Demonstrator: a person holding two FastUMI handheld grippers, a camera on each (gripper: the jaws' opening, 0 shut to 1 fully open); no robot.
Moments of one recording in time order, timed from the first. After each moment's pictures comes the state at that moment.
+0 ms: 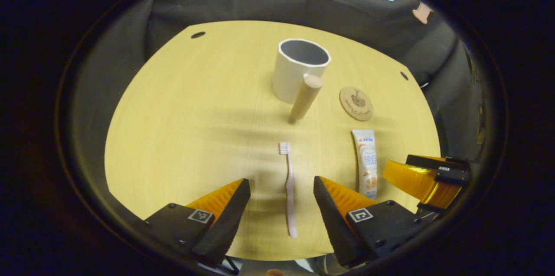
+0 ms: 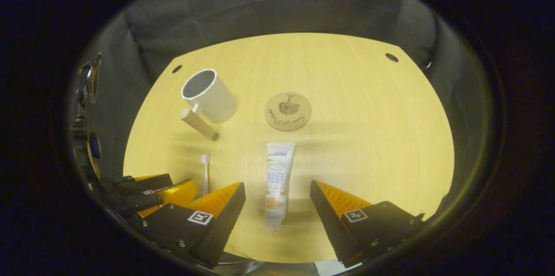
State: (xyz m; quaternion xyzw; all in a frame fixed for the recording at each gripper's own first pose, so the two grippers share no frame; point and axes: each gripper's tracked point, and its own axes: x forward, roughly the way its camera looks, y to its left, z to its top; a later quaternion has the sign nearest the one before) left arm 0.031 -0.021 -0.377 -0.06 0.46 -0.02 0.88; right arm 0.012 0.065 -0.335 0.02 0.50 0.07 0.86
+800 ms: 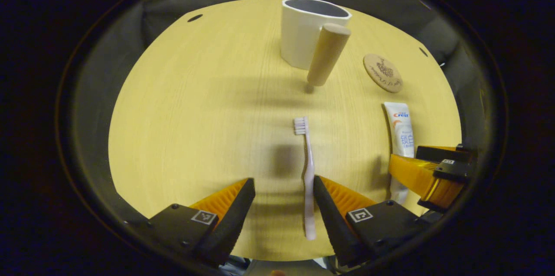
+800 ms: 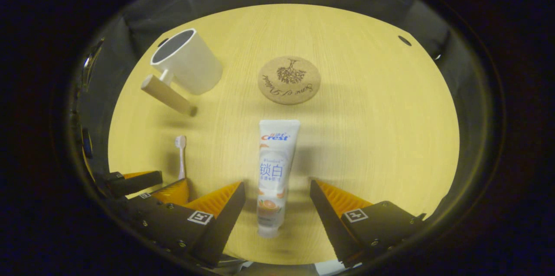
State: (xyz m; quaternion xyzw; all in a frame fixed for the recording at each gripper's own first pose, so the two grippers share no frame) left arm 0.028 -0.006 -0.423 0.00 0.52 0.02 0.85; right arm 0.015 0.067 -0.391 -0.01 0.56 0.06 0.82
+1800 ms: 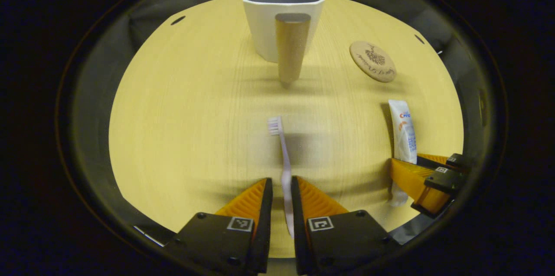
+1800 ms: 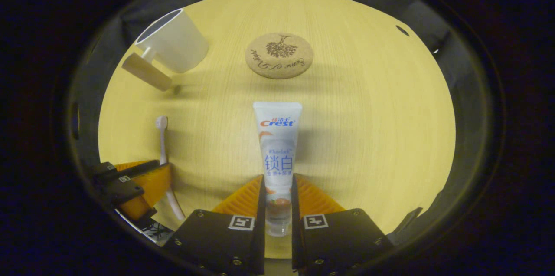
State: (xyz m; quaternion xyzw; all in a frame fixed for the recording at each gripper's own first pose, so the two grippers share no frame) left arm 0.037 -0.038 -0.428 0.02 0.56 0.01 0.83; right arm -0.005 0.053 -0.404 -0.02 0.60 0.03 0.80
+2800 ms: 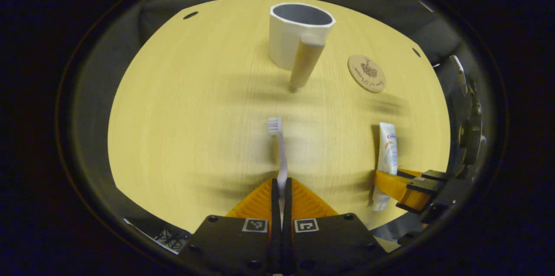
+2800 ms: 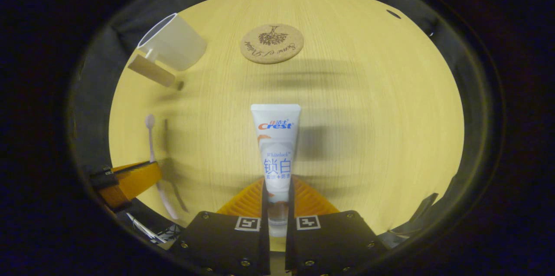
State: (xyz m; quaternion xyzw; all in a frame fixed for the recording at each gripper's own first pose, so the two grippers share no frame) left arm 0.027 -0.033 -0.384 -0.04 0.54 0.00 0.84; right arm -0.028 0.055 -0.403 0.03 0.61 0.04 0.79
